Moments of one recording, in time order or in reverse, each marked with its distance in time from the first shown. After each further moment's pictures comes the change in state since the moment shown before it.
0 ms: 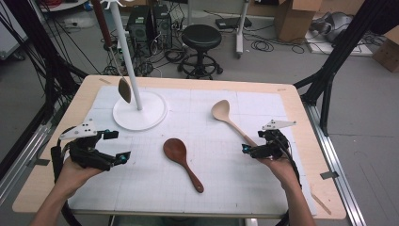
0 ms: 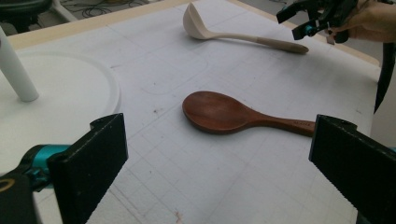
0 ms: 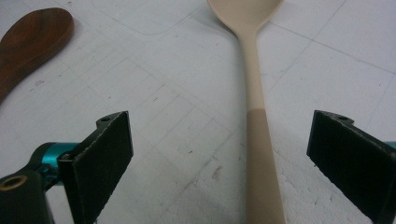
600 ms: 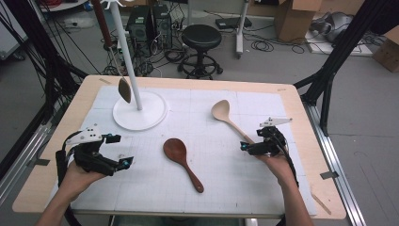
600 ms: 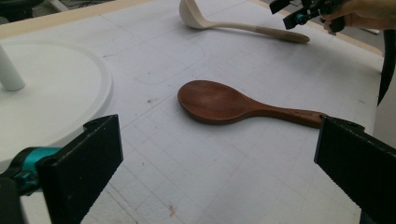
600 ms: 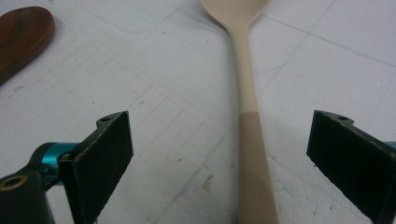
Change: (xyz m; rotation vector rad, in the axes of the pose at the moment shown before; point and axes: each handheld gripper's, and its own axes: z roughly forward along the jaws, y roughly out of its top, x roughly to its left) left arm -0.004 -0.012 0.008 0.013 -0.005 0.004; right arm -0.006 0.005 0.013 0.032 -0.019 0.022
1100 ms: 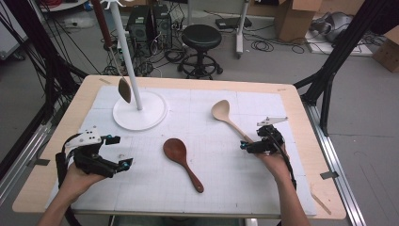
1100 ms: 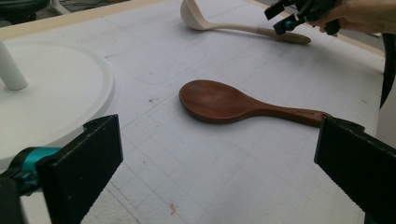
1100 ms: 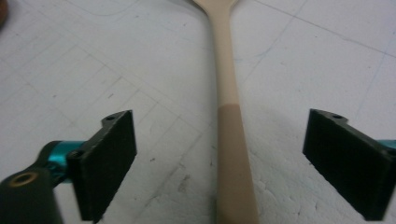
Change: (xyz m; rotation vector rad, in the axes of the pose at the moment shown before) left arm -0.001 -0.005 -0.001 -0.016 0.004 0.004; right arm -0.005 -0.001 0.012 0.048 -0.064 0.005
